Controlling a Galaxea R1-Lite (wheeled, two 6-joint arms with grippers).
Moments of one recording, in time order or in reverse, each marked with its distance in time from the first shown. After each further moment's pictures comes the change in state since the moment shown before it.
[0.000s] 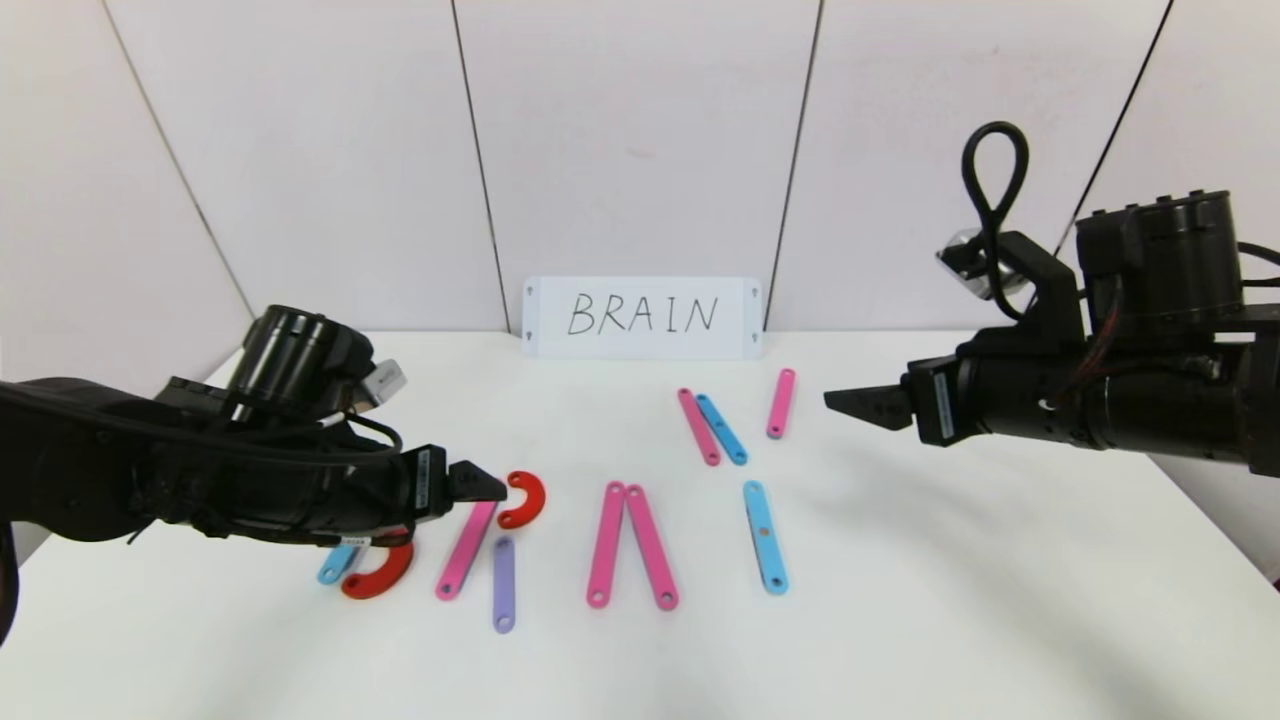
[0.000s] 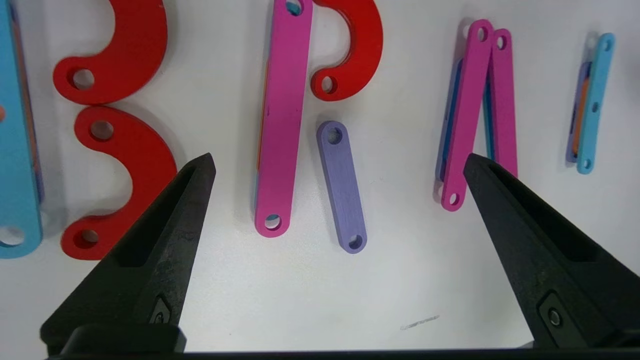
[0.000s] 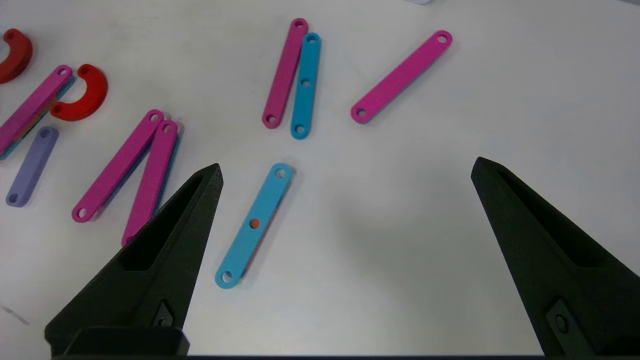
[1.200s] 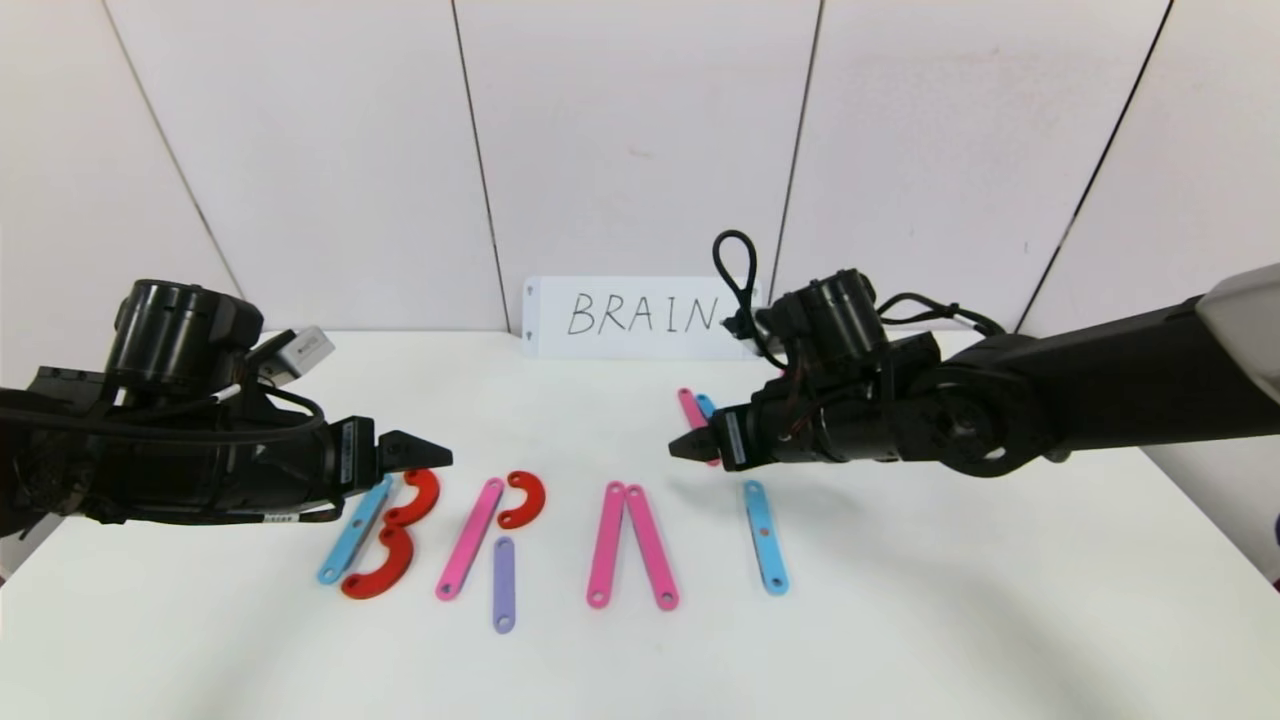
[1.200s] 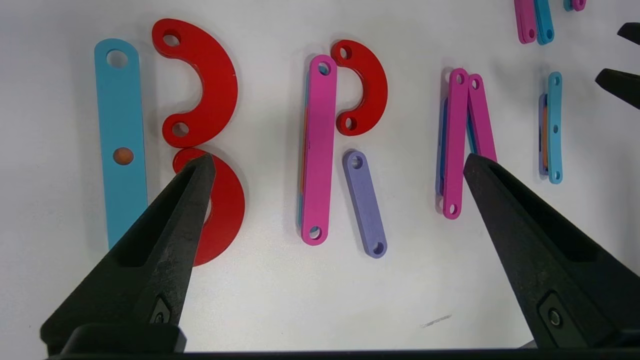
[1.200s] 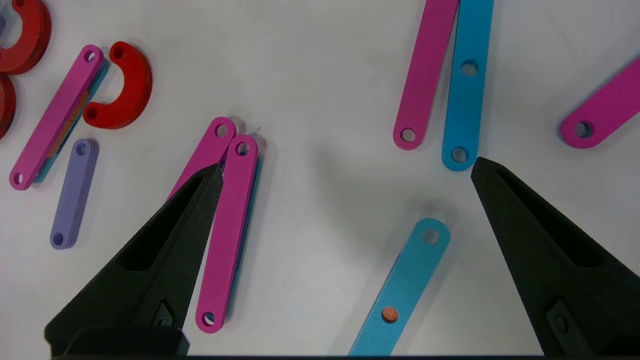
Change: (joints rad) left arm 0.166 -0.089 0.034 -0.044 -0.123 0.119; right arm 0.211 0.426 -0.311 0.080 -0.044 0.211
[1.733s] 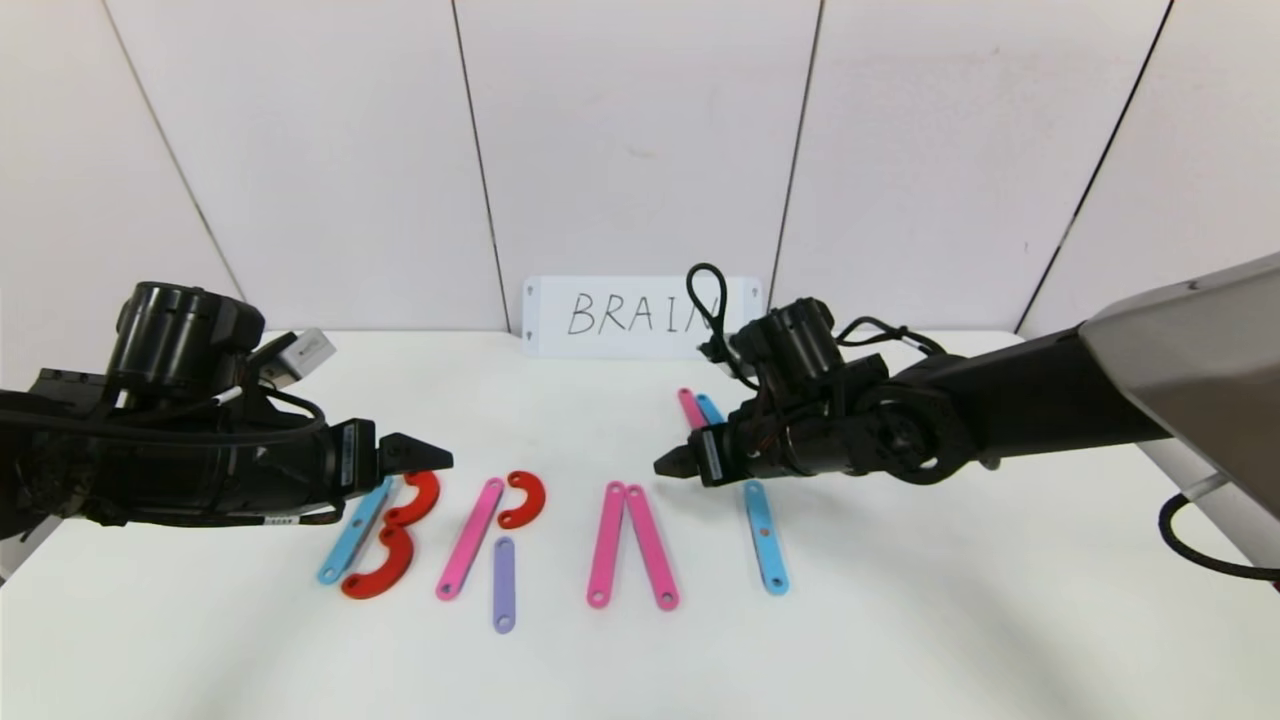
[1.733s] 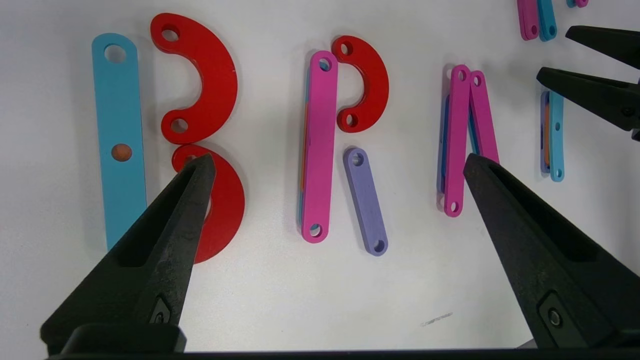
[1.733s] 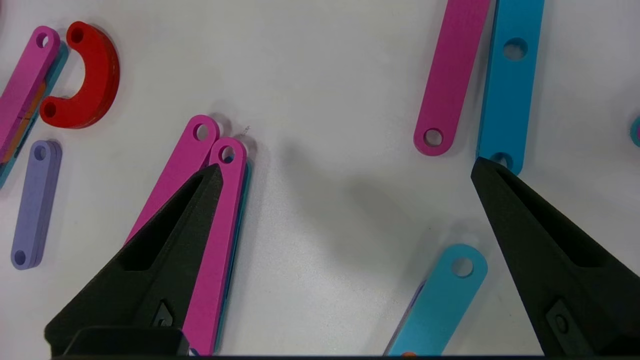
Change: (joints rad) left arm -0.001 0.001 0.004 0.000 0.000 0.000; right arm 0.012 0.102 -0.053 0.000 0.002 0.016
